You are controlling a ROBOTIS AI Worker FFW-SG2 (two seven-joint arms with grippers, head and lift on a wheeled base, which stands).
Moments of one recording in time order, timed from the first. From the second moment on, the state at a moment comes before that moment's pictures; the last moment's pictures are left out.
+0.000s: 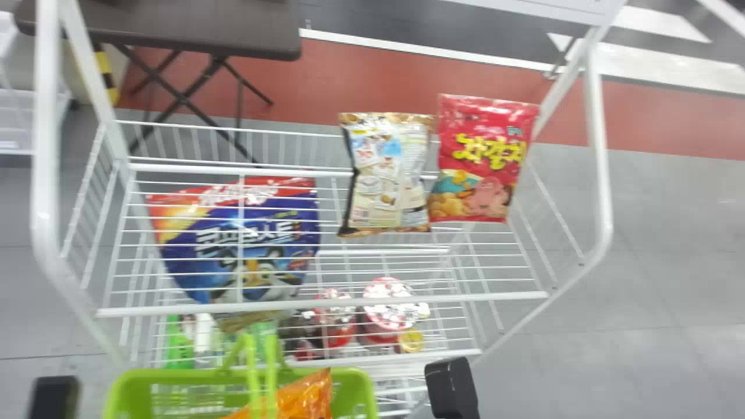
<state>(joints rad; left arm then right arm) 0.56 0.00 0.13 -2.24 0.35 1.57 -1.10 0.71 -0.15 0.05 -2.42 -0.41 1.29 0.39</state>
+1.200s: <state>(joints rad) 0.57 0.00 0.11 -2.25 0.35 1.56 -1.10 0.66 -0.14 0.07 -2.43 -0.23 1.08 0.27</state>
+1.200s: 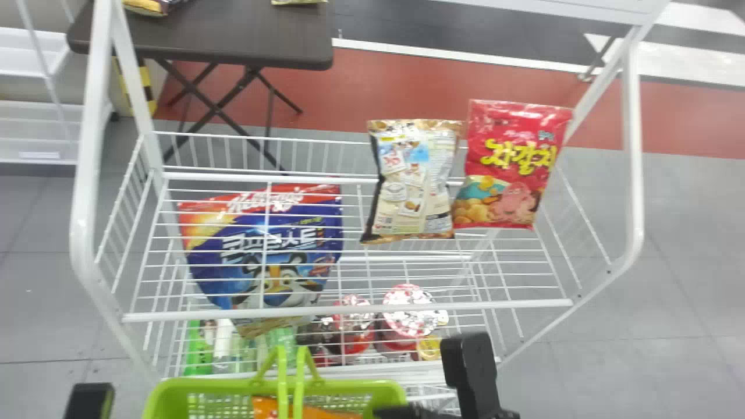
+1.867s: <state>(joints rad) 0.57 0.00 0.11 -2.25 0.35 1.56 -1.09 0.29 -0.14 0.05 -1.97 -0.11 0.30 0.06</state>
